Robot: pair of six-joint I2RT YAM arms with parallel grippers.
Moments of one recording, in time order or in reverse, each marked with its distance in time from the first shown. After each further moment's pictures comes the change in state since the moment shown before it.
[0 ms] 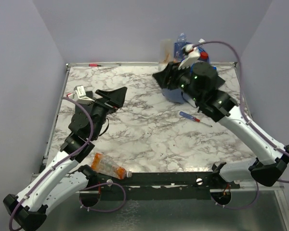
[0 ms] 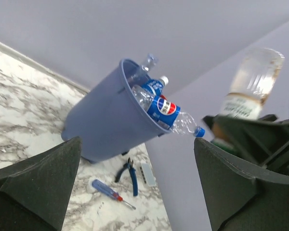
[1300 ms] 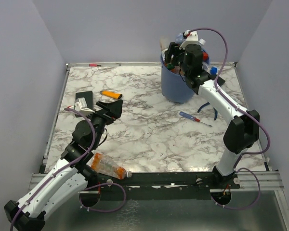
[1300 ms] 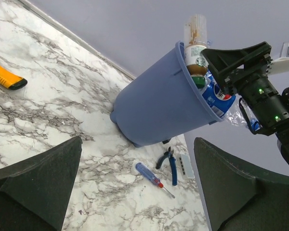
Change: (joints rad) left arm 0.000 -0.161 -0.183 -0.108 -0.135 0.035; right arm -0.369 0.448 0.181 0.341 0.095 -0.206
